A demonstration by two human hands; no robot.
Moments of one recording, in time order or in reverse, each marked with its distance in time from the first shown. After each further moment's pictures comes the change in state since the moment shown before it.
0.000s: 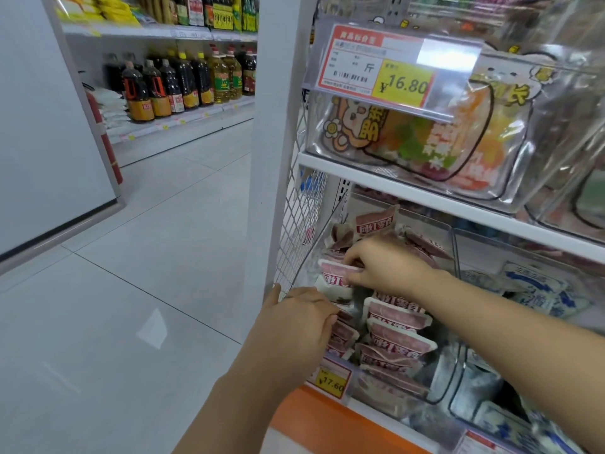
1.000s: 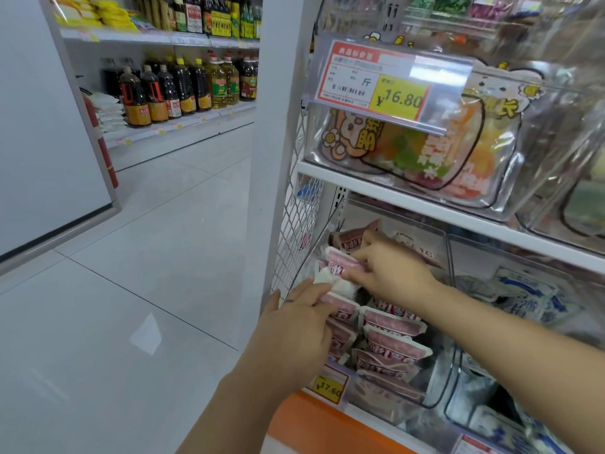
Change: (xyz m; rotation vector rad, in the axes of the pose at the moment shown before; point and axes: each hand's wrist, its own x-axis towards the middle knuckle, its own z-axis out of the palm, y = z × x) left_hand 0.001 0.001 0.002 -0.058 0.031 0.018; right_hand -0.024 -0.011 -0.011 0.016 0.174 0.105
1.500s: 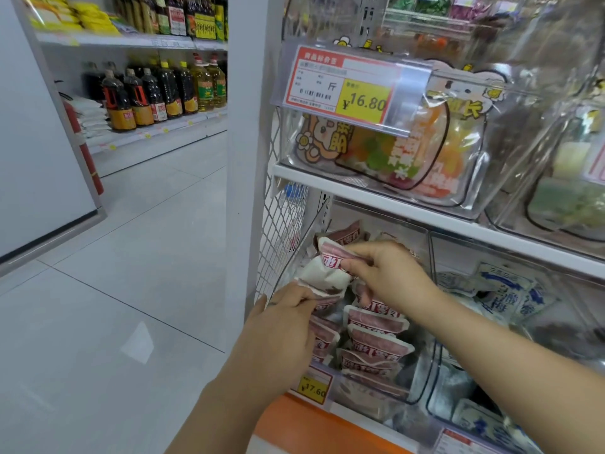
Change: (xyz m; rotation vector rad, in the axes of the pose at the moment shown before) left_hand 0.003 0.000 0.007 -0.003 0.092 0.042; right_hand -0.029 -0.002 -0.014 0.553 0.053 0.139
